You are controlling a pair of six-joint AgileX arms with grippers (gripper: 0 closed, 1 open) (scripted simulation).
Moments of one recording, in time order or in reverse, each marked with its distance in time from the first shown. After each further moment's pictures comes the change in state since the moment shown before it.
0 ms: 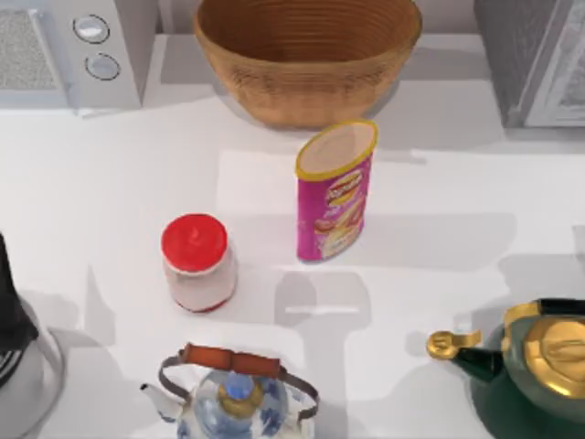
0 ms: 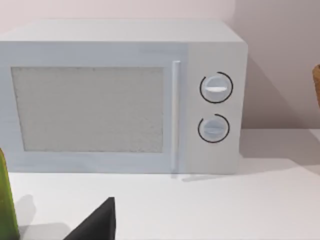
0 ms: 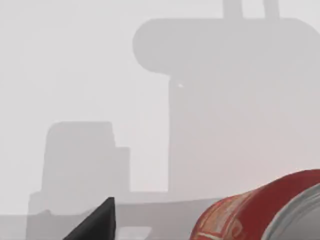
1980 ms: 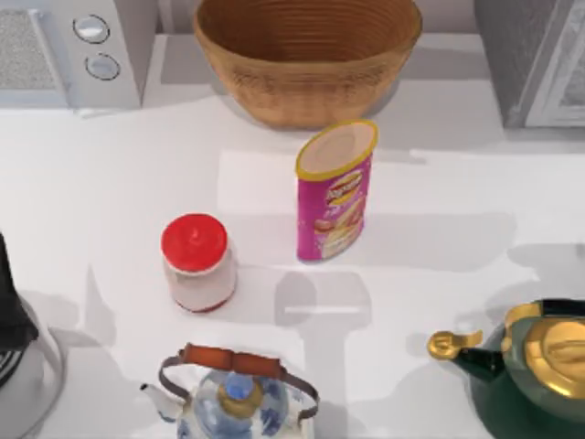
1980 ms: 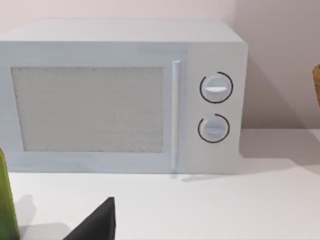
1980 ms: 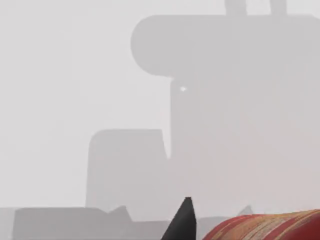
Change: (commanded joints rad) left arm 0.000 0.000 0.000 0.000 0.000 0.000; right arm -0.004 0.078 0.018 0.065 -0.001 -0.001
